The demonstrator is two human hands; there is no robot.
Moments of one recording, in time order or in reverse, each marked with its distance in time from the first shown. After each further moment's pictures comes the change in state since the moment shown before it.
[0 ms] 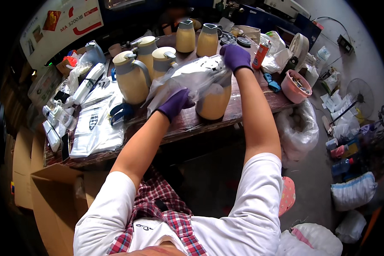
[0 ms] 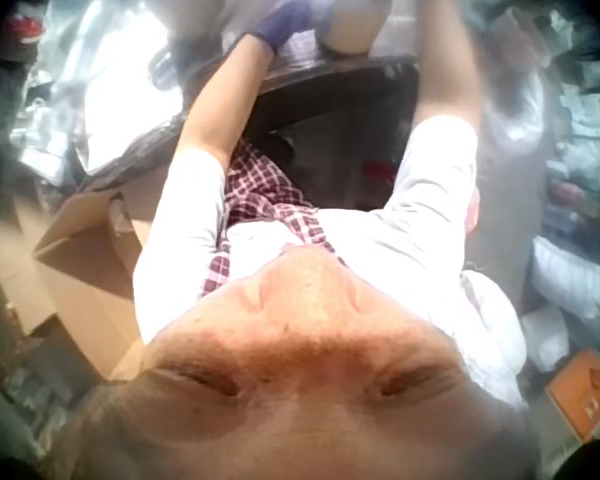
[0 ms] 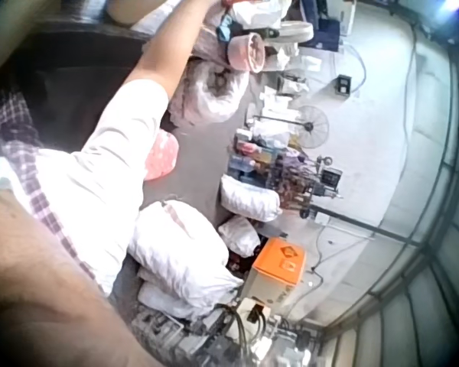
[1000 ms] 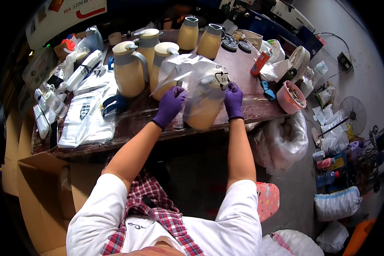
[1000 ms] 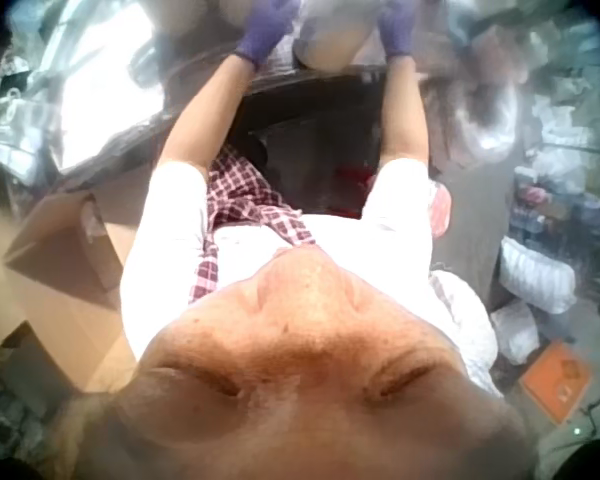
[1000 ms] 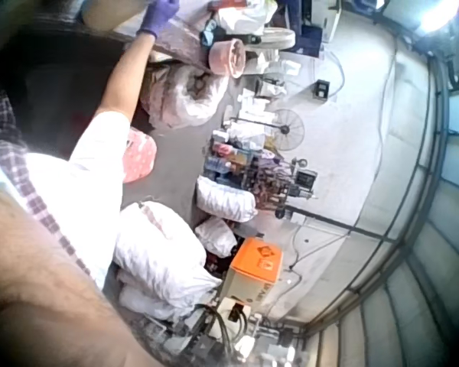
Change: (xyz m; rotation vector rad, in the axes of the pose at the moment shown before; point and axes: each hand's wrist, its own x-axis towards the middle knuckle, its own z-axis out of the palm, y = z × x) left_hand -0.040 0.001 0.033 0.309 0.509 0.248; right_hand -0.111 0.035 0.123 1.229 0.322 0.146
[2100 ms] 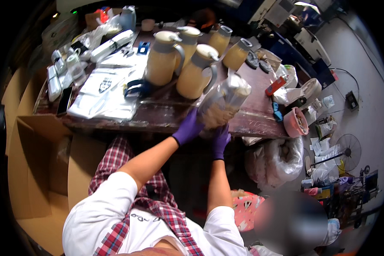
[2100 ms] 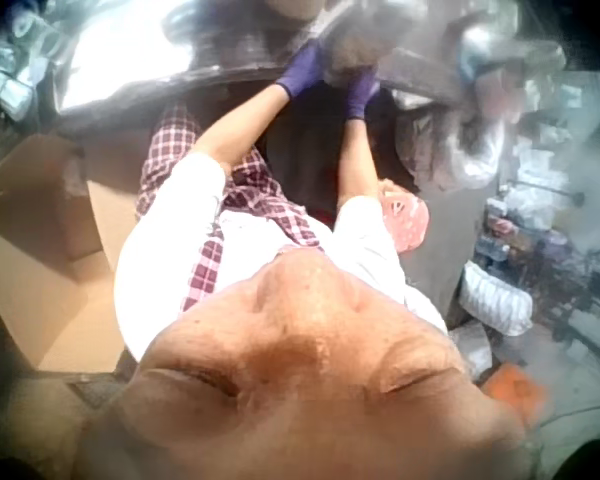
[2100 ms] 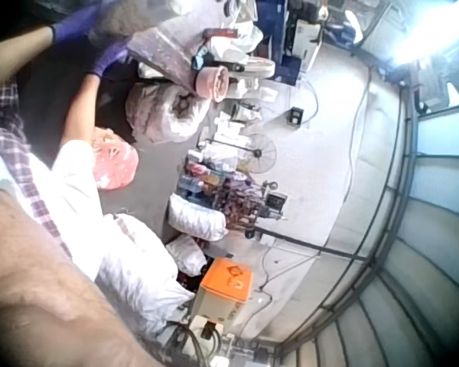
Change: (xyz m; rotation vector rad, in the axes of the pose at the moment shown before) left_hand -0.074 -0.059 0.004 0.178 0.035 0.074; right_hand -0.166 0.106 0.032 -1.277 -0.031 -0.504
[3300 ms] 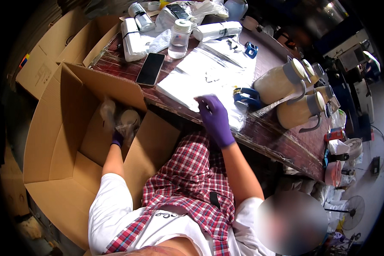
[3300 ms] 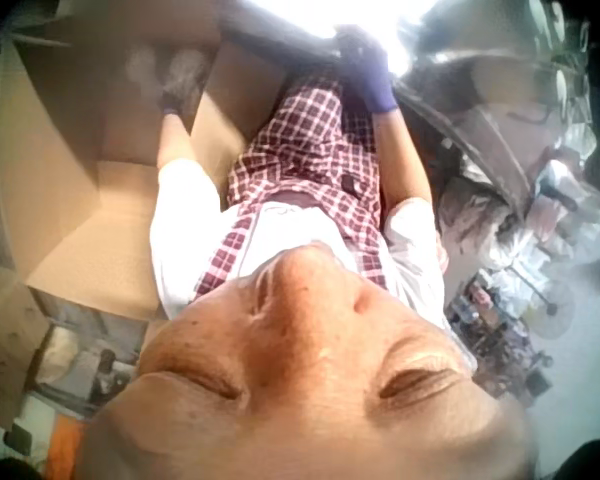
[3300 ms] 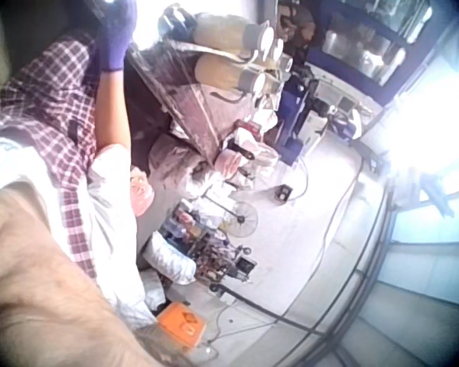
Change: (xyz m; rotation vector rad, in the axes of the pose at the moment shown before) left_hand -0.435 -0.456 -0.597 0.679 0.281 -1.195; right_hand 0.125 -0.538 -0.118 1.247 -0.578 -0.297
